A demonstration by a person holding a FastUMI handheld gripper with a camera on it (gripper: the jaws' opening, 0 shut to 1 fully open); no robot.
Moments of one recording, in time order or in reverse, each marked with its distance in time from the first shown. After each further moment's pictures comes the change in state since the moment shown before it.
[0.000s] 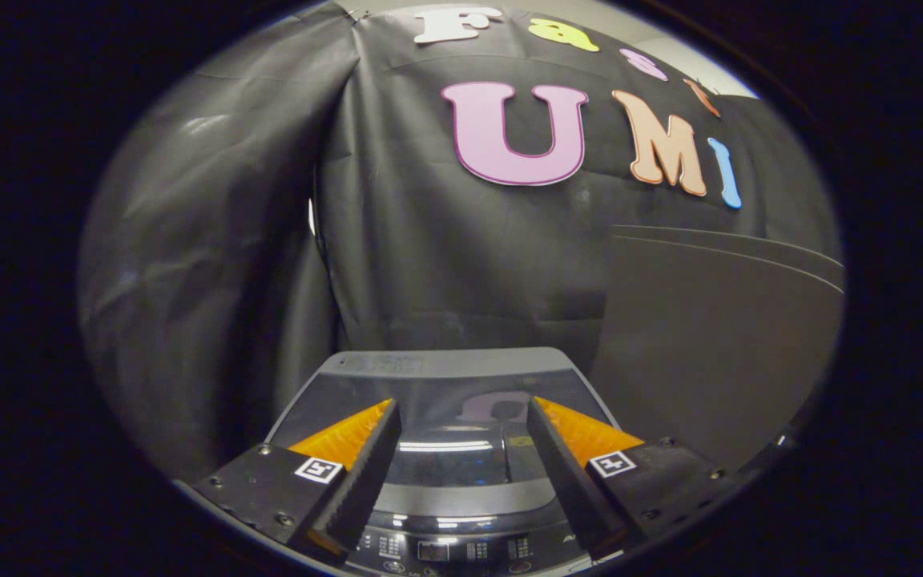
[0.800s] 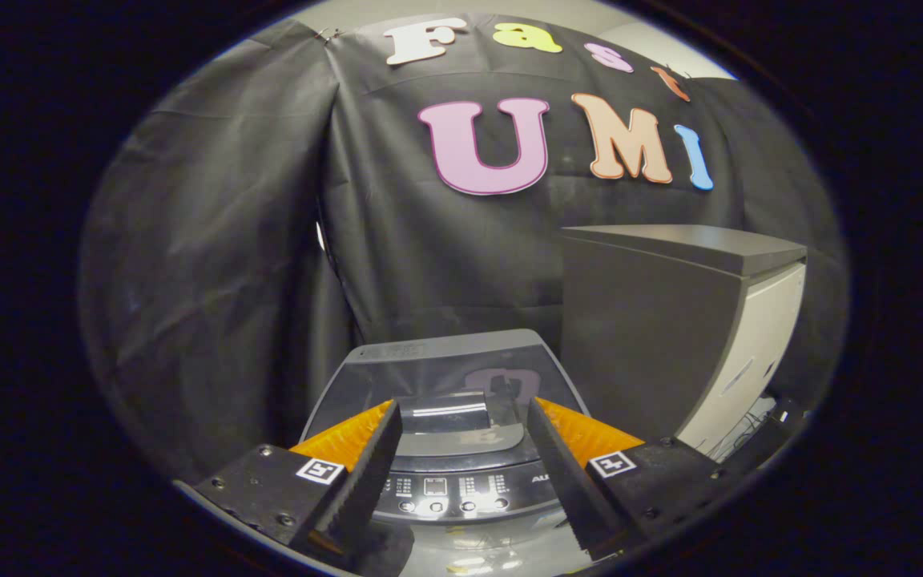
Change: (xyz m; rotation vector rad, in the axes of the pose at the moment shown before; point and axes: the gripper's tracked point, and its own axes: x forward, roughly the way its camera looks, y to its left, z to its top) arm -0.106 -0.027 0.015 0.101 0.021 0.008
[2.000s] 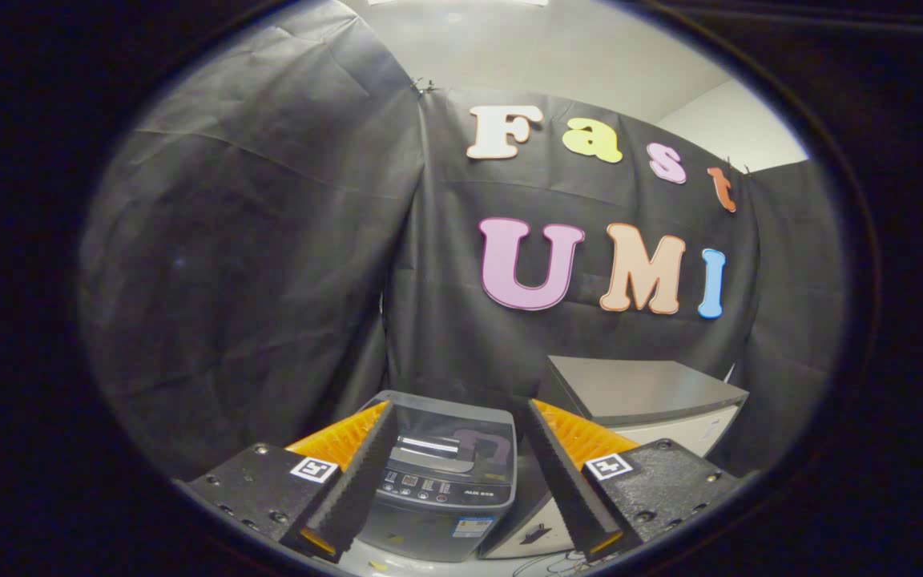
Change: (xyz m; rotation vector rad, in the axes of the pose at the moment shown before) arm -0.186 -0.017 0.119 -0.259 -0.271 0.134
